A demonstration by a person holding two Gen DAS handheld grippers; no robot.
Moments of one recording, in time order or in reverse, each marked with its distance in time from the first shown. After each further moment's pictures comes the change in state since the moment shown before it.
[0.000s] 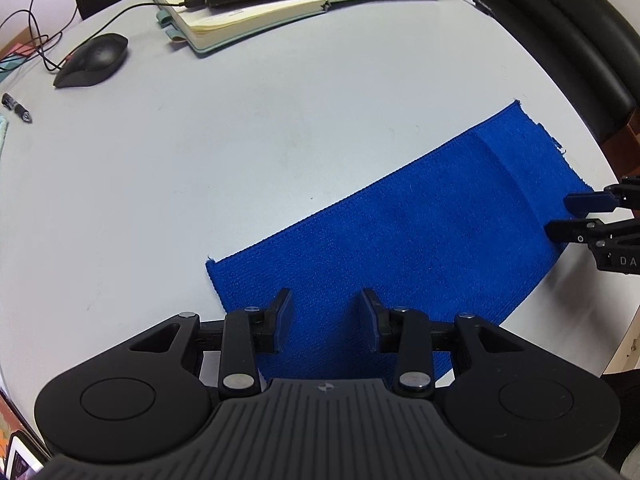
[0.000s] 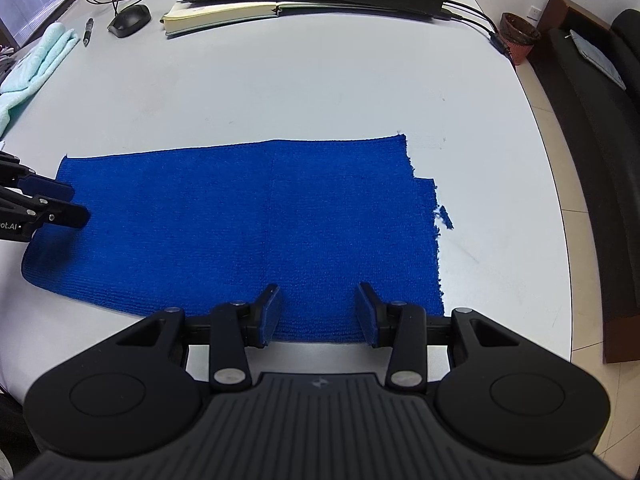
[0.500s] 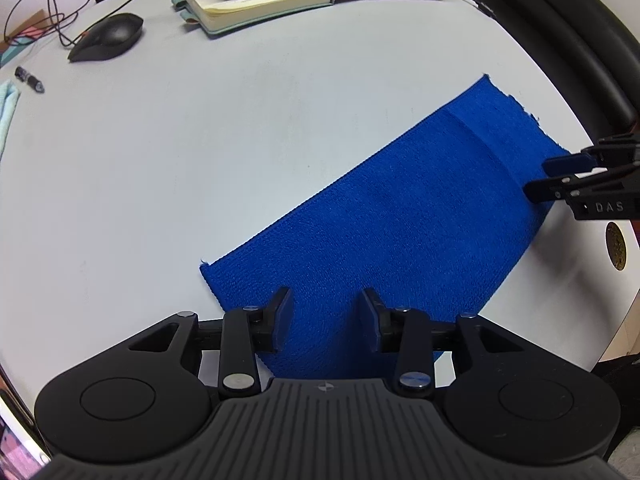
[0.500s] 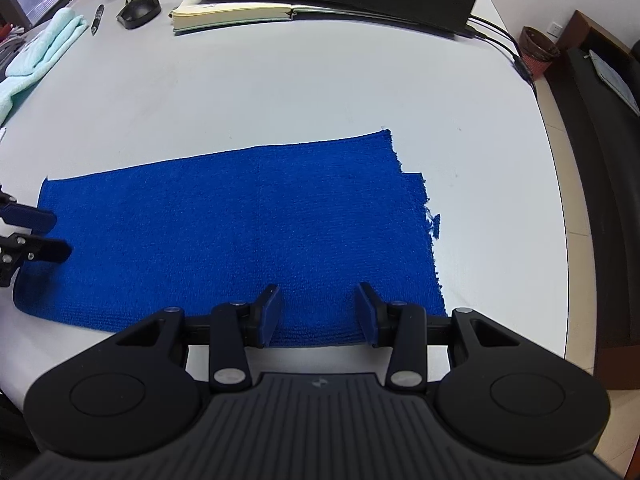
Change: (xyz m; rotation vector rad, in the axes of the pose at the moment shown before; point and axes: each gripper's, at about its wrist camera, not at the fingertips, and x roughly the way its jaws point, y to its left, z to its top) left arm -0.011 -0.008 -0.028 -0.073 -0.001 -0.001; right arm 0.011 0.000 0.029 -0.101 0.015 0.015
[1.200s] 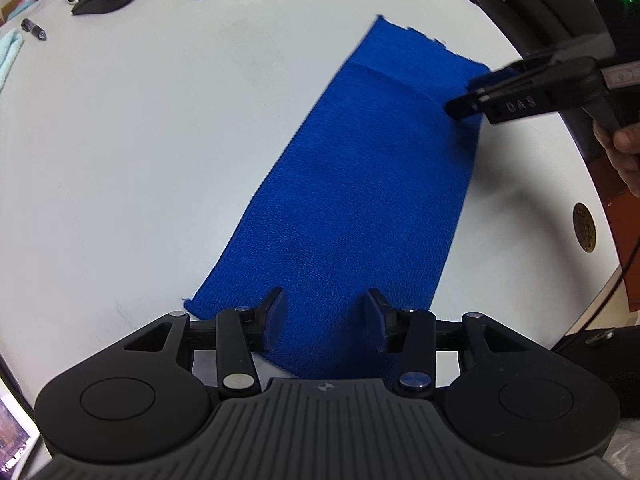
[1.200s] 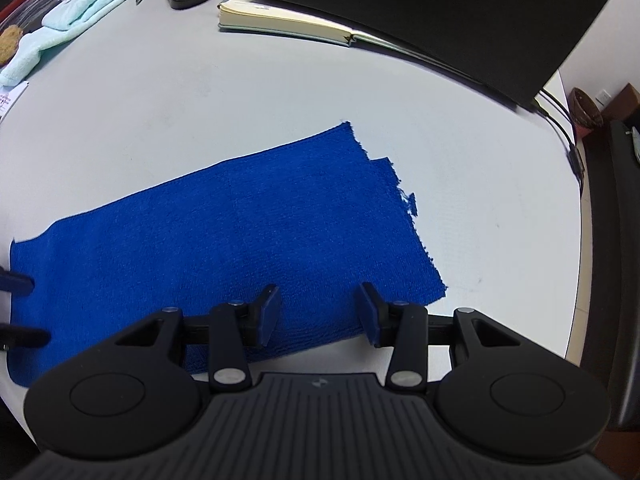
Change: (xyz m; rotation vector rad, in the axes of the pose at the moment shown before) left arm -0.014 -0.039 -0.047 -0.077 0.036 -0.058; right arm 0.018 0.010 0.044 -0.228 -0.011 0.025
